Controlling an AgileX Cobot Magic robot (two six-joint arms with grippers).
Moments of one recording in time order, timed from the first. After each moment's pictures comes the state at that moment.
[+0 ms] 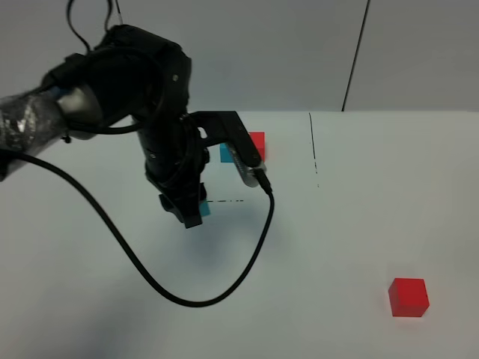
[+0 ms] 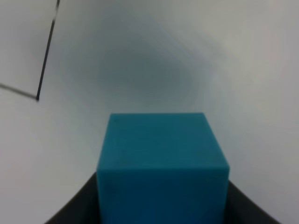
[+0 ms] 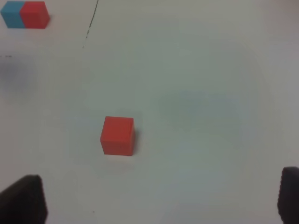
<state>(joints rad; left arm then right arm) -0.56 2.06 -1.76 0.00 1.19 0.67 0.02 -0.01 -0.50 0.03 1.06 -0.01</state>
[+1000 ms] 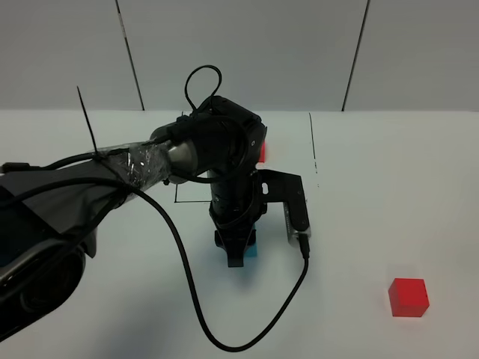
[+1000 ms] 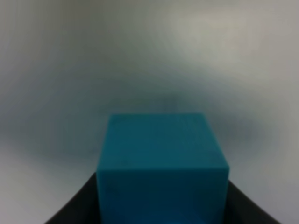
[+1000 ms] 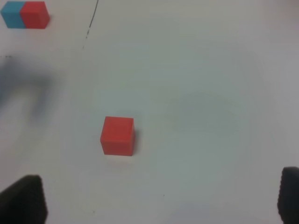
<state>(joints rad) -0.66 2.33 -1.86 -0.01 1.08 0.85 0.02 -0.01 -0.50 0.03 1.06 -0.01</state>
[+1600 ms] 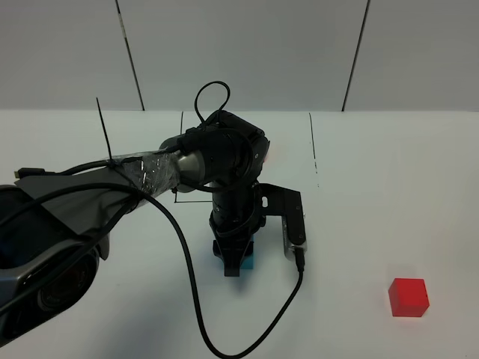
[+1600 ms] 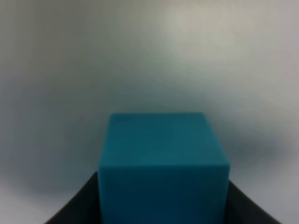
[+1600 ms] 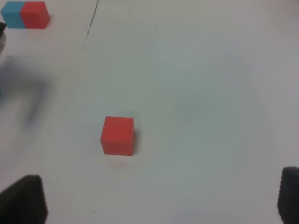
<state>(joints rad) -0.66 2.37 -1.87 -0.01 1.08 0.90 0.02 -0.01 -0.50 0.03 1.06 -0.01</state>
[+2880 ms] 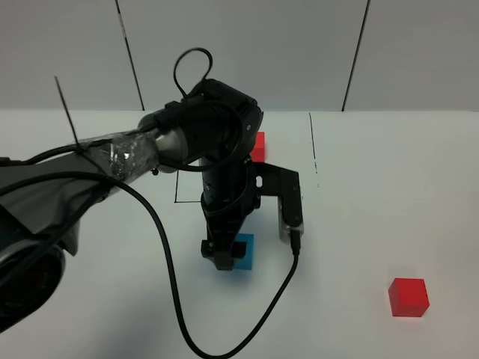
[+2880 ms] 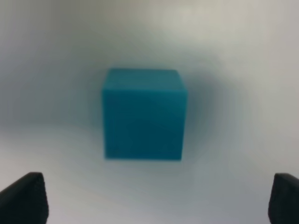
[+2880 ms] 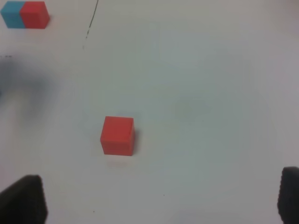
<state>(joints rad) -0.66 2.24 -1.87 -0.01 1.19 0.90 0.02 -0.01 -0.50 0.03 1.06 -0.01</state>
